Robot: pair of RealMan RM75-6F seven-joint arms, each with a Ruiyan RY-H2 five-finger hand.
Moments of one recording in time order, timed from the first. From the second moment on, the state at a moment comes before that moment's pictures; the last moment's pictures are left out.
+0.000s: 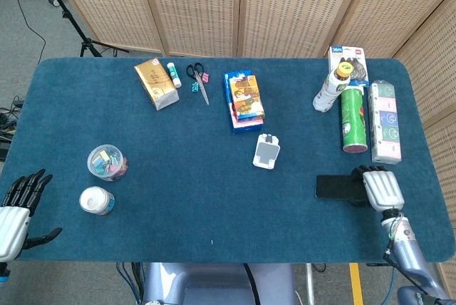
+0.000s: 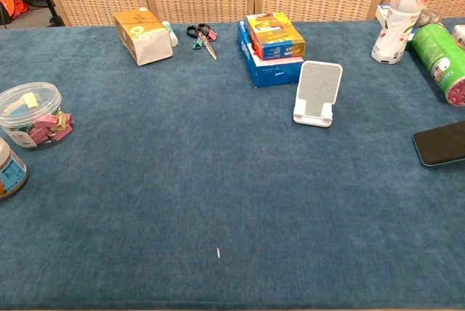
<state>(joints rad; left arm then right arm) -0.04 -1.10 0.05 -1.64 1.65 1.55 -0.07 0.34 -1.37 0.08 -1.27 -1.33 1.14 -0.07</state>
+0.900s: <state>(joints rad) -0.04 -1.09 0.05 -1.64 1.66 1.56 -0.09 0.40 -1.22 0.16 -1.69 -1.43 1.26 -0.24</state>
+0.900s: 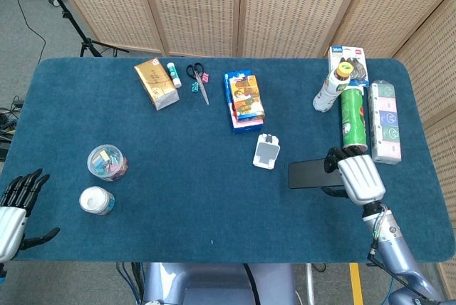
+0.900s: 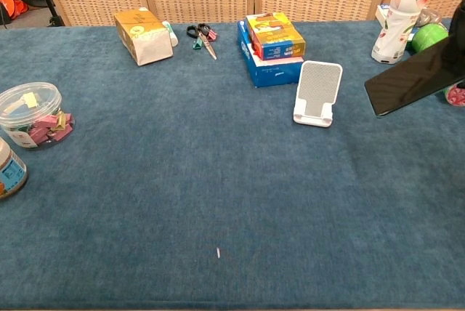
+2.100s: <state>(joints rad) -0.07 -1.09 0.04 -1.68 1.59 1.46 -0.04 0.81 -1.34 0.20 -1.28 -1.87 1.17 -0.28</state>
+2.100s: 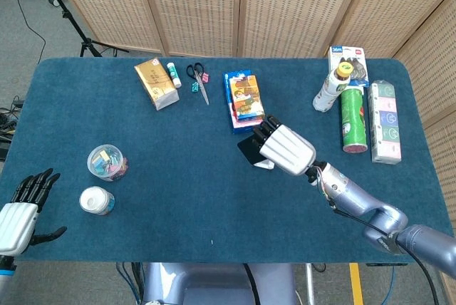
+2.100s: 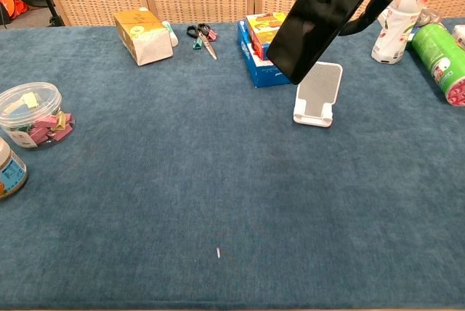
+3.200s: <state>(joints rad) -0.10 -1.12 0.02 -1.70 1.51 1.40 0.05 0.99 -1.43 -0.06 -0.70 -2.18 1.42 -0.13</state>
